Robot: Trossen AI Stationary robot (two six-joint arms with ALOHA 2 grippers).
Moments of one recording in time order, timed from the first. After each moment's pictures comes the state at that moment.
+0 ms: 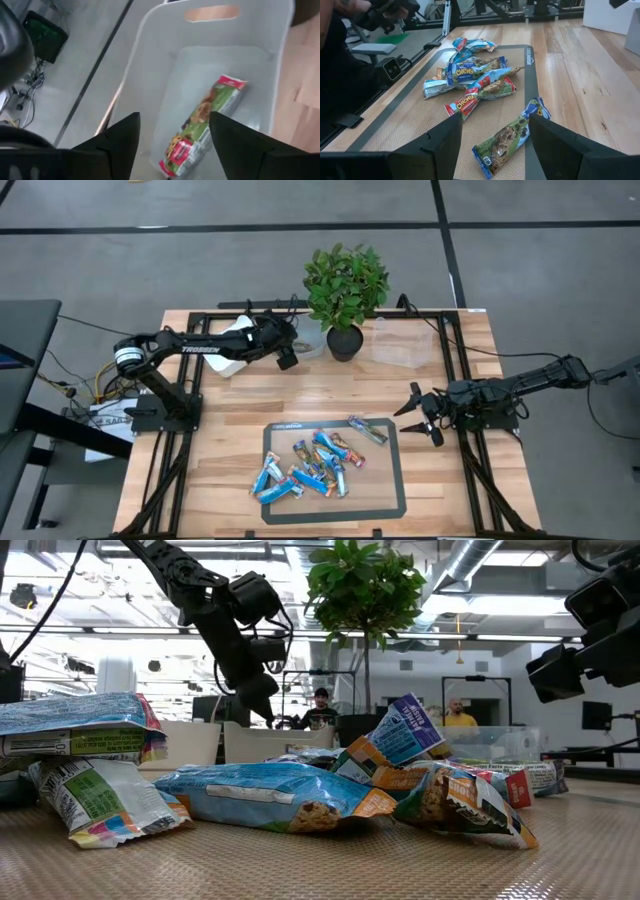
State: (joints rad) left arm 0.42 1.58 0.93 -0.14 -0.45 0.22; right arm 0.21 0.33 0.01 0.03 -0.10 0.08
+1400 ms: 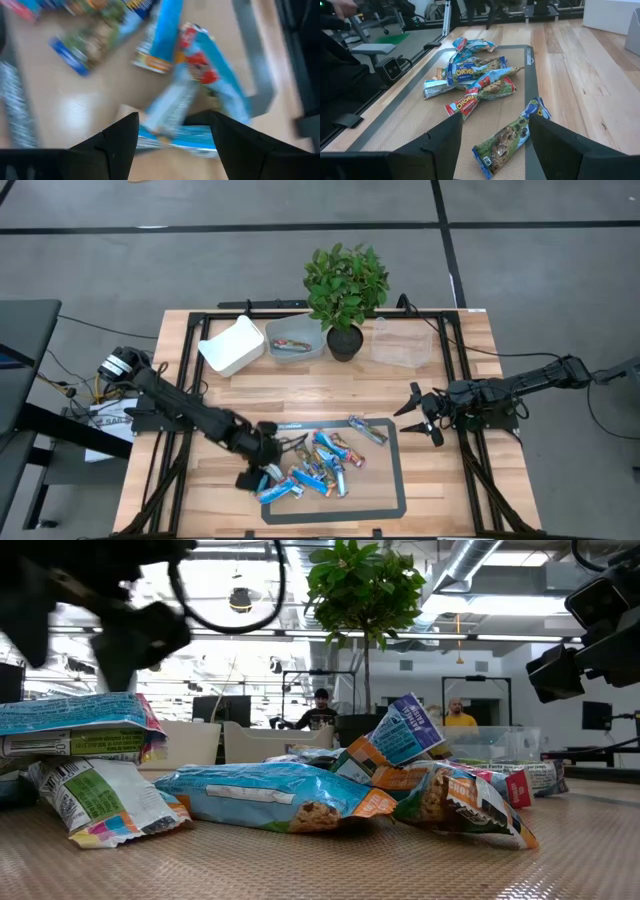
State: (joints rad) left arm -0.50 1.52 0.93 -0.48 0.06 -0.36; right arm 0.21 0.33 0.01 0.03 -0.10 0.08
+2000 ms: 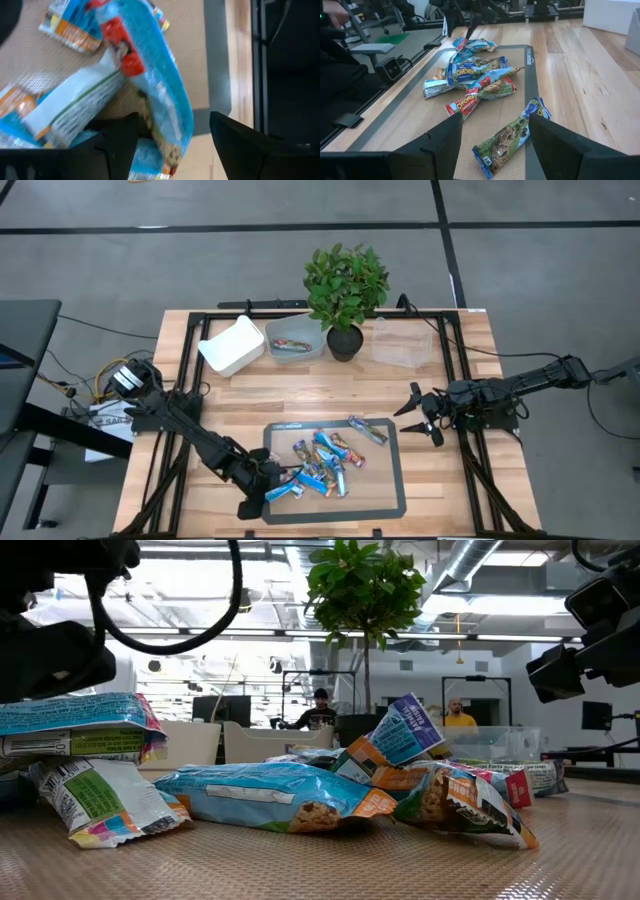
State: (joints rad) left arm -0.67 1.67 0.93 -0.28 0.04 -0.72; right arm 0.21 0.33 0.01 0.03 -0.10 0.08
